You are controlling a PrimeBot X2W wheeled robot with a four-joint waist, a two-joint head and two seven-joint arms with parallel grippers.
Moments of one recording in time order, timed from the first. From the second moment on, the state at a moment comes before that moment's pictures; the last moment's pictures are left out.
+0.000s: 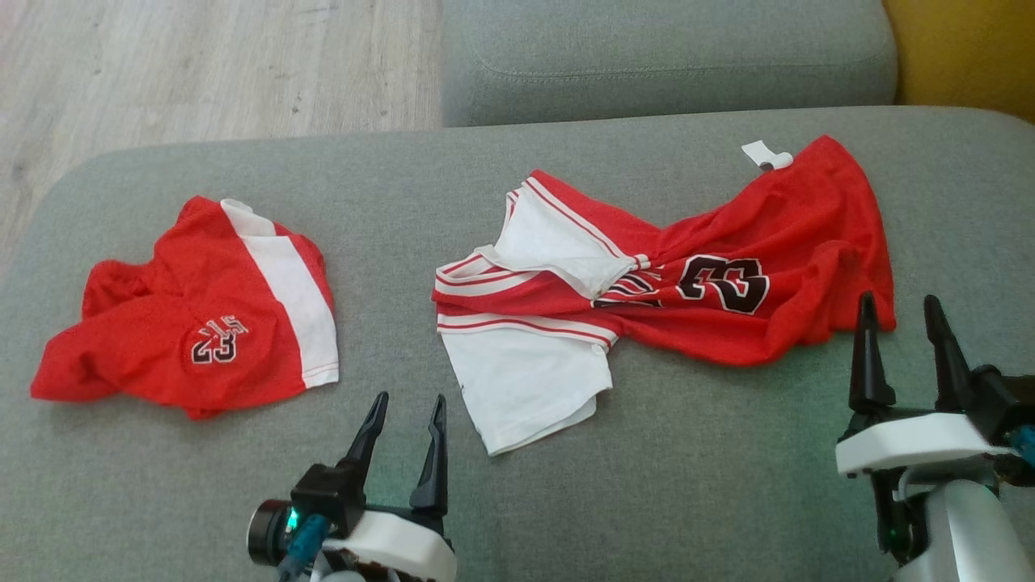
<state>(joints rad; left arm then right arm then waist) -0.12 0.13 -0.57 0.36 -0.48 0.15 -0.25 -0.13 -0.04 -0.14 0.35 0.12 0.13 -0.25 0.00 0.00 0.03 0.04</state>
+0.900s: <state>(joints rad) -0.22 0.07 -0.62 0.60 -0.58 0.04 -0.13 -0.14 -0.04 -0.12 0.34 0.11 0.13 -0.25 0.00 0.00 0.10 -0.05</state>
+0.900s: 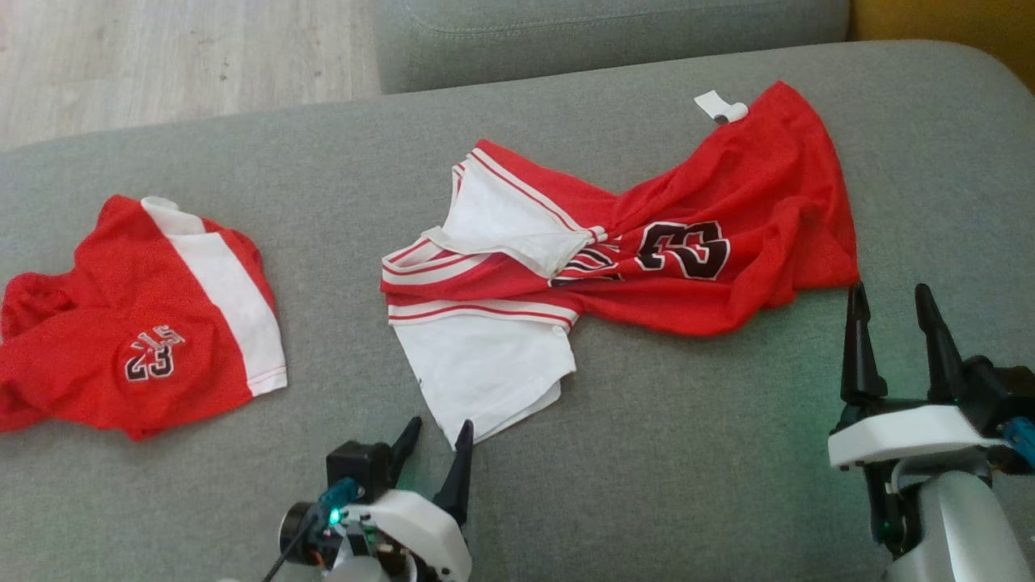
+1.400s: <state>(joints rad) -0.29 0.06 -0.68 0.65 -0.60 -0.03 -0.09 -0.17 -0.04 -0.13 0.35 0.11 0.13 -0.25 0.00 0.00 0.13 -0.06</state>
